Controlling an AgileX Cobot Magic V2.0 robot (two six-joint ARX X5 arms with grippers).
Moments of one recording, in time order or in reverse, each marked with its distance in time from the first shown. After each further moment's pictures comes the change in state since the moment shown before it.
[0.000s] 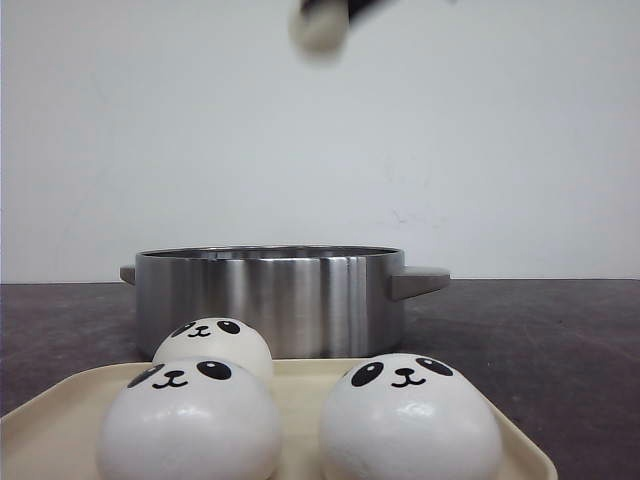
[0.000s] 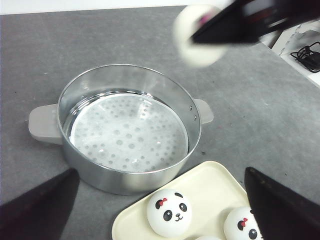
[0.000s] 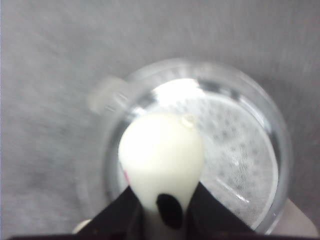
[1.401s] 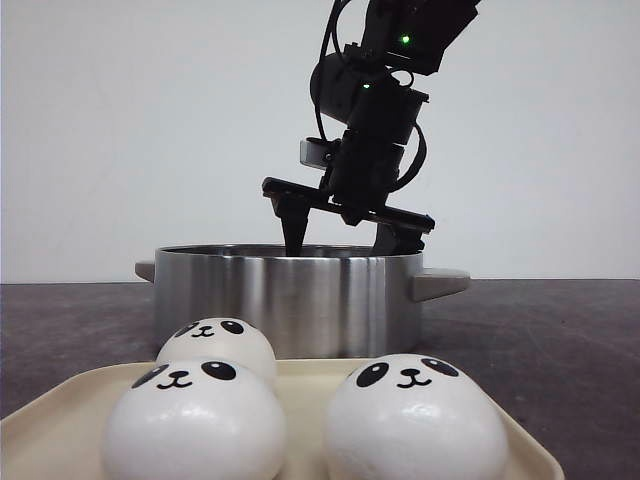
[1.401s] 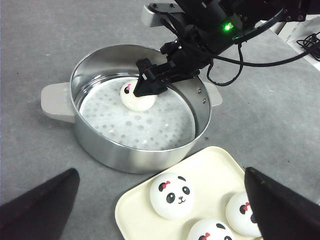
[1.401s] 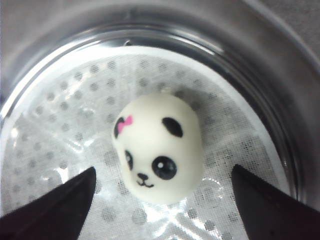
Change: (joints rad) left arm 0.000 0.000 0.000 -0.062 0.000 0.000; right arm -0.084 0.360 0.087 0.032 0.031 -0.021
